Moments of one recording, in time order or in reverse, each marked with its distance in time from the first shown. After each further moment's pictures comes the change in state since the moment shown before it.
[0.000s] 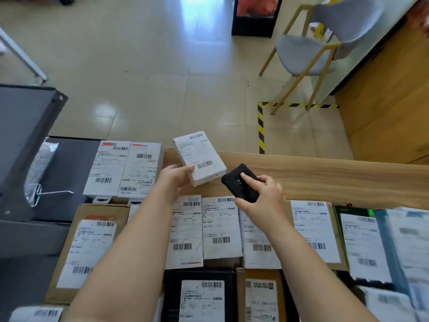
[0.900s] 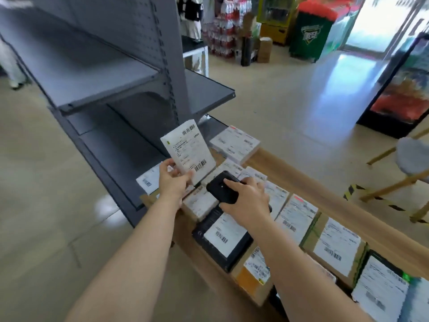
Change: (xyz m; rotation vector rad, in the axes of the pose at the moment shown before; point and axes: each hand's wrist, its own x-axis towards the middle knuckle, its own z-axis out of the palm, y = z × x) left_hand -0.311 -0.195 -0.120 -0.603 0.674 0.555; right_hand -0.240 -0.066 -0.023 -0.352 -0.363 -0.751
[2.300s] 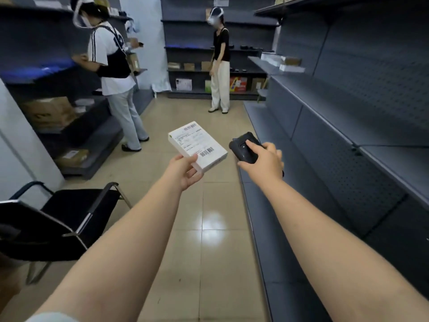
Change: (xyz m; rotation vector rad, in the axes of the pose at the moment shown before) left_hand 0.529 0.402 -0.824 -0.555 0.457 0.029; right_hand 0.412 -0.992 0.340 0.257 0.036 -0.694
